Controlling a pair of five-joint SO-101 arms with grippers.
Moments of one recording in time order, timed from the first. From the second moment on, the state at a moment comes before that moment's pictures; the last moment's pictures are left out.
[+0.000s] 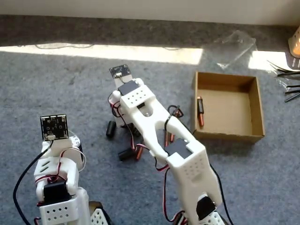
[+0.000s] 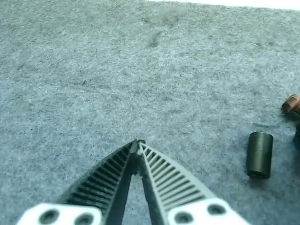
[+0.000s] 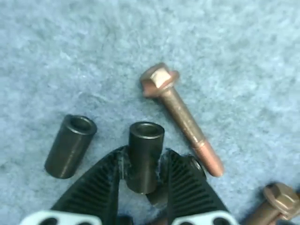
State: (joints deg) left arm -18.9 -103.8 92.3 56.0 -1.3; right arm -40.8 32.4 -18.4 75.0 -11.8
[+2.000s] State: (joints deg) left arm -10.4 -103.8 92.3 59.8 -1.4; right arm -14.9 -56.7 32.9 72.4 7.5
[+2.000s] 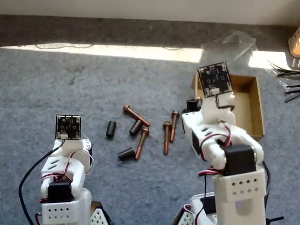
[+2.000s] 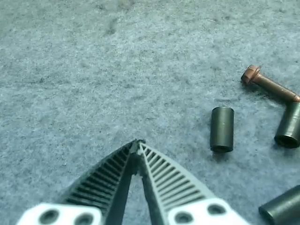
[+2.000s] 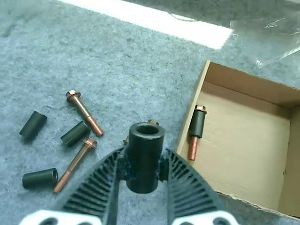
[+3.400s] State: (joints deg) left arm 3.8 -103.3 82.0 67.6 -1.3; right arm -13.9 -104.5 85.0 57.5 7.5
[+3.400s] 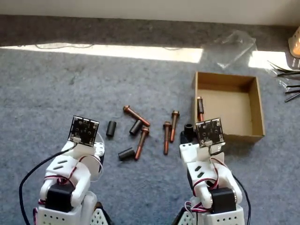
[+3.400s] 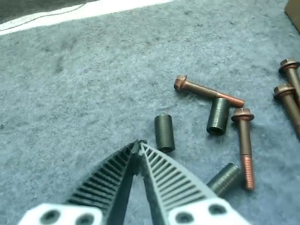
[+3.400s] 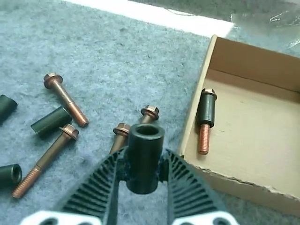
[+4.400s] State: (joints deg) left arm 14.5 -24.1 36.4 59.9 19.3; right arm -10.9 -104.5 87.0 57.4 7.5
